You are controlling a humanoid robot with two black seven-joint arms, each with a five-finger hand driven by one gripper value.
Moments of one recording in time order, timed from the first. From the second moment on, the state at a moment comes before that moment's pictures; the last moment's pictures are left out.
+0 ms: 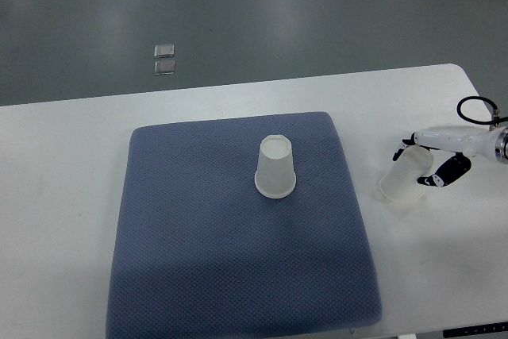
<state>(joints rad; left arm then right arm) 0.04 0.00 -0.20 -0.11 0.12 -0.18 0.06 0.91 -0.93 0.14 1.31 -1.47 0.12 0.22</state>
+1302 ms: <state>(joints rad) 0.04 0.00 -0.20 -0.11 0.12 -0.18 0.06 1.24 -0.58 0.27 1.27 -1.29 0.49 0.15</state>
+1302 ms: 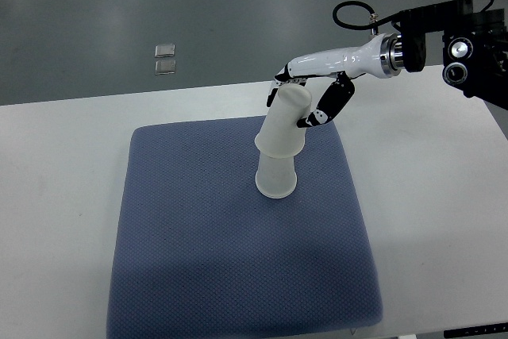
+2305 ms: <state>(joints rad) 0.04 0.00 -0.20 -0.11 0.12 -0.18 0.06 1.22 -0.53 0.26 1.23 -1.21 0.45 0.15</state>
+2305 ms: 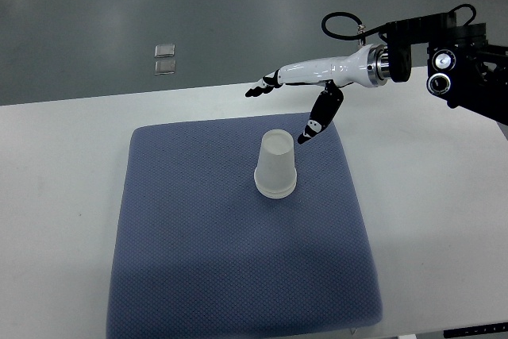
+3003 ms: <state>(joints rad) 0.04 0.00 -0.20 -0.11 0.12 -0.18 0.06 1.00 -0.36 0.31 0.78 -0.07 0.37 -0.08</state>
